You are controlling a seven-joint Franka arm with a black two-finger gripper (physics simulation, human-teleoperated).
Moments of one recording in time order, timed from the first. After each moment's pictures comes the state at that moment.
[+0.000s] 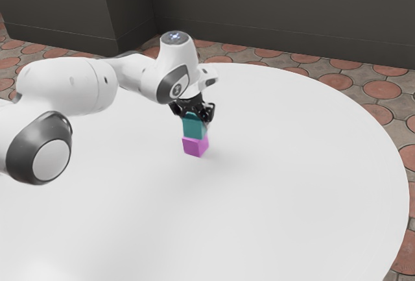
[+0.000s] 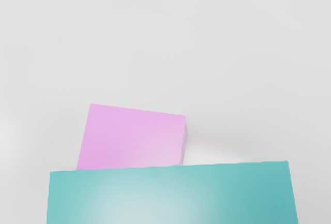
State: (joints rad) arm -0.19 0.66 0.16 -1.41 0.04 2.34 -0.24
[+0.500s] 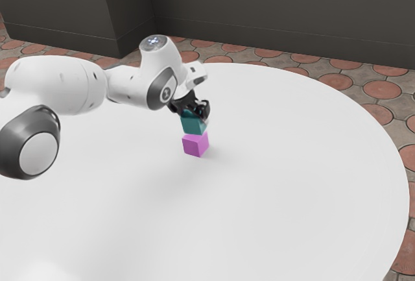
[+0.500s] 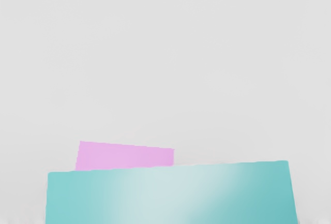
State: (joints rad) arm -0.16 0.60 0.15 -1.53 -0.10 2.50 -0.06
